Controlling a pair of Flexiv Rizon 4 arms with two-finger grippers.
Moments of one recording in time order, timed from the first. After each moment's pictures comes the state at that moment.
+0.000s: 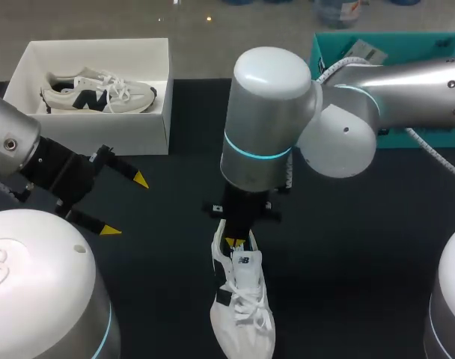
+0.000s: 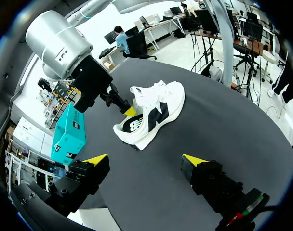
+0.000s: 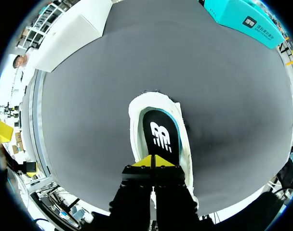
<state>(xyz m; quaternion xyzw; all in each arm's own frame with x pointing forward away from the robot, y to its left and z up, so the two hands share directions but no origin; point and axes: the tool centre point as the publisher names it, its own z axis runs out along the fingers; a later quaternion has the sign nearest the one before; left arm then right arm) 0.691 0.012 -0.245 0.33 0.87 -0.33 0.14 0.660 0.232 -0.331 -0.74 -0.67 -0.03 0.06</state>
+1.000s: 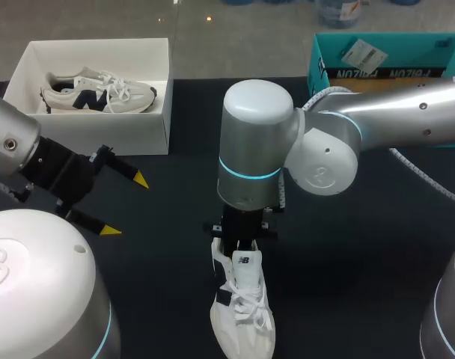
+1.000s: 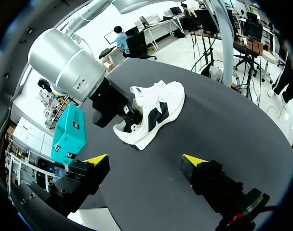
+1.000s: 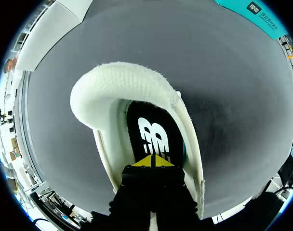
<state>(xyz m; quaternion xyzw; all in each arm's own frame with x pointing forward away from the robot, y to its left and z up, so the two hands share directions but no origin) 0.691 0.012 -0.245 0.33 0.87 -0.33 0.14 0.656 0.229 -0.390 -0.75 -0.66 0.01 0.07</state>
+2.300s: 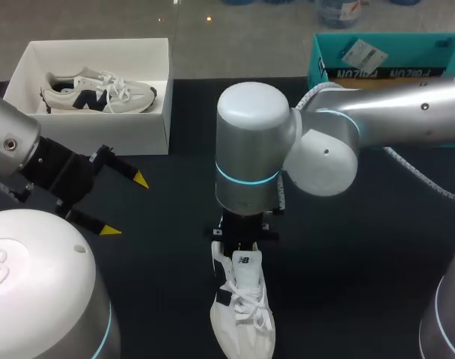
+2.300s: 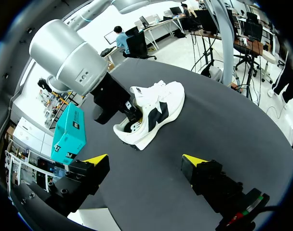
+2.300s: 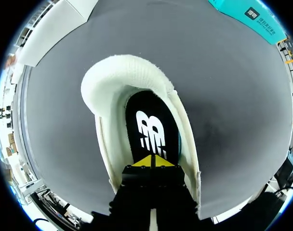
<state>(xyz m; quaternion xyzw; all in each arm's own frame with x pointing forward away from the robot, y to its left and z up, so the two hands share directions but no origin) 0.691 0.012 -0.245 0.33 0.87 -0.33 0.14 0.649 0.226 -0.391 -0.74 -0.67 0.01 0.05</state>
